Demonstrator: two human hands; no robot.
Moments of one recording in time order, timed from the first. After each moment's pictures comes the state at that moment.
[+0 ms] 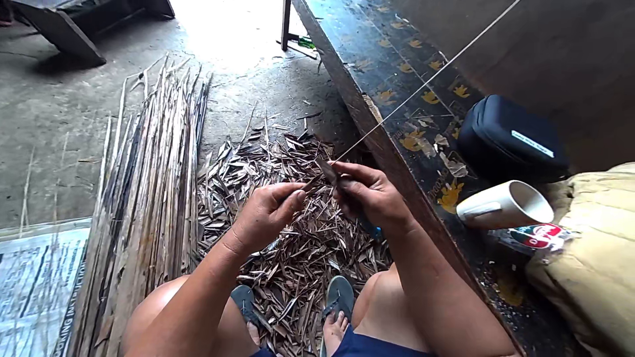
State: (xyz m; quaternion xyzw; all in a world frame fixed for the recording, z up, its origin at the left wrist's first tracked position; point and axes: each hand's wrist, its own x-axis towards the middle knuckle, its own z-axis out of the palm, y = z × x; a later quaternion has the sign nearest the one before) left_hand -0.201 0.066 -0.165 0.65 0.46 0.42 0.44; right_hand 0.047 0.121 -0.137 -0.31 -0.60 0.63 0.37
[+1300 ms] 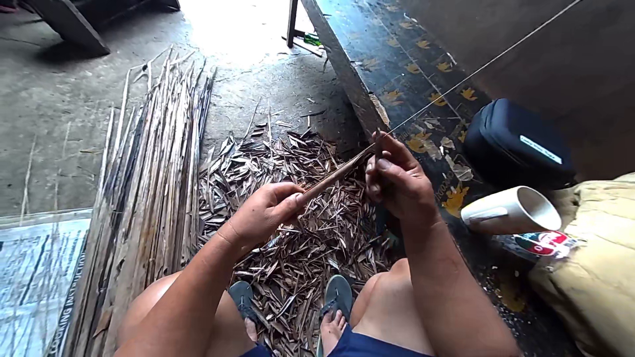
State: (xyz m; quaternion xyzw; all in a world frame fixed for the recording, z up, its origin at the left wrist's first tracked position) left_hand -0.213 0.070 -0.166 0.60 0.42 0.37 0.57; right_hand 0.069 0.140 -0.132 -0.26 -0.56 0.63 0.47
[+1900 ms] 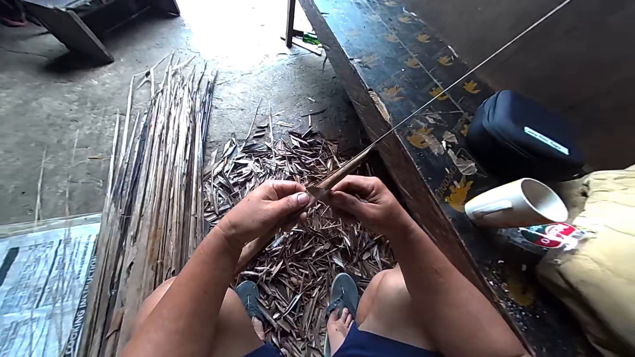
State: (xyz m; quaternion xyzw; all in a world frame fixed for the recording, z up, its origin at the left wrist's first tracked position) left_hand -0.220 0.073 -0.156 0.53 0.29 0.37 0.71; right_hand 0.037 0.112 -0.143 -0.23 -0.70 0.59 0.33
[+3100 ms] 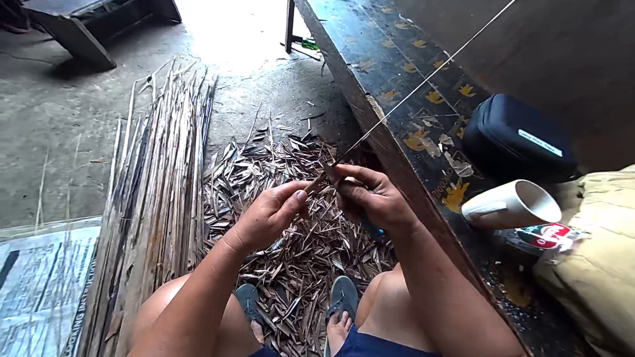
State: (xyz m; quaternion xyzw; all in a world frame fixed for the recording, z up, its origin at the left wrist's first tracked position) left_hand -0.208 0.064 -0.163 0.66 0.39 0.41 0.49; right_hand 0.046 0.117 -0.137 -0.27 -0.62 0.65 0.35
